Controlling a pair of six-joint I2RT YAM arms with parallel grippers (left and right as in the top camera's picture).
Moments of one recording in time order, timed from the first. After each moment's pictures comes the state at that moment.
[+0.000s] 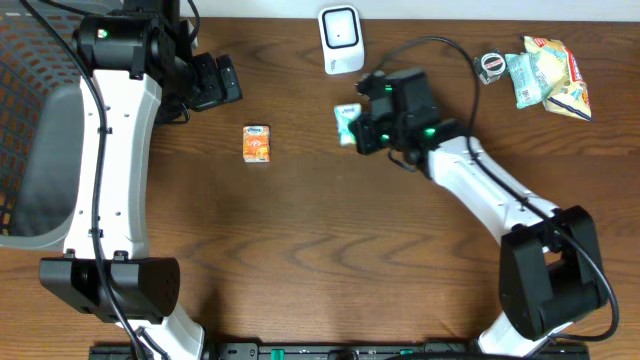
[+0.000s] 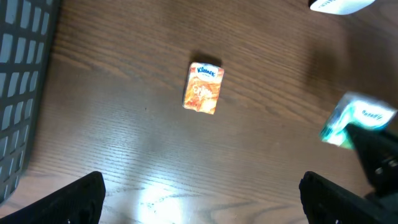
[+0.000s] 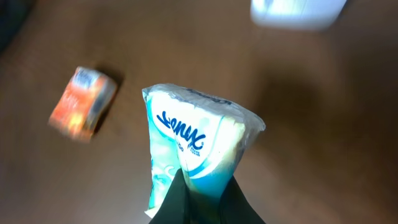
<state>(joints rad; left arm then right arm) -0.05 1.83 2.07 -1.47 0.12 -0.34 0.42 1.82 1.28 -0.26 -0.21 0.10</state>
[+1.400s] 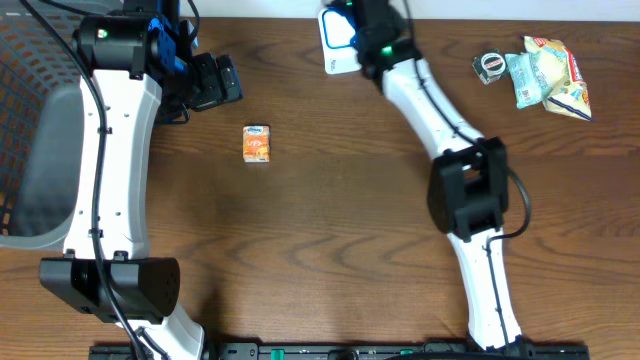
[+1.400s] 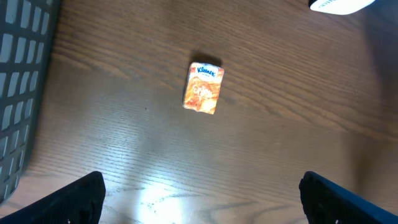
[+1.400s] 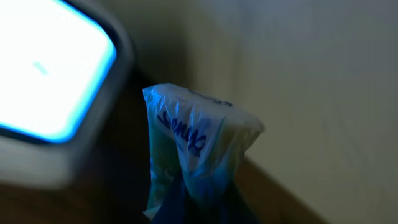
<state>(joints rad) -0.05 1.83 2.07 -1.47 0.12 -0.34 0.35 2.48 2.26 -0.45 0.49 -0.57</state>
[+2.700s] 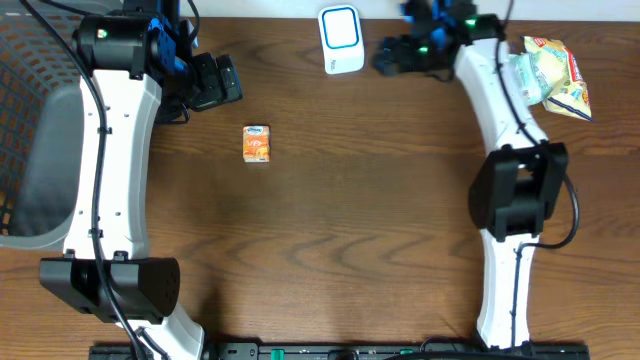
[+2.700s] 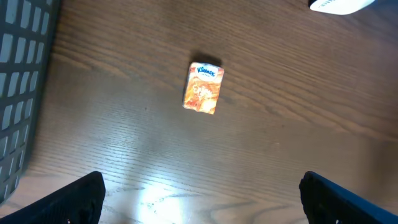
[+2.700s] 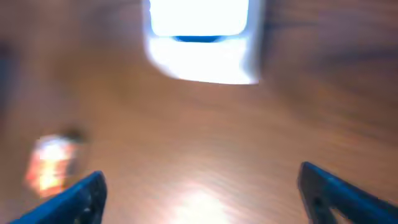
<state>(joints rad) -0.05 1.83 2.07 -1.47 0.12 -0.34 0.19 2.38 2.26 -0.91 -0.44 0.03</state>
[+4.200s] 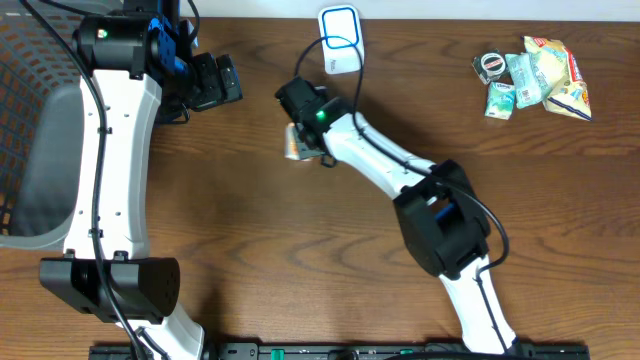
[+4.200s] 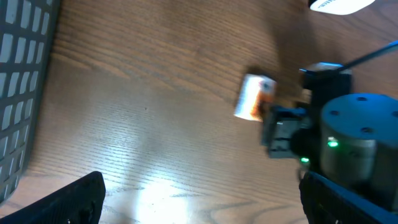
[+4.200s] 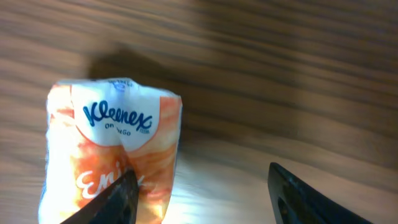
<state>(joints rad) -0.05 1.83 2.07 -1.47 0.12 -0.34 0.65 2.31 1.85 -0.81 0.25 0.43</state>
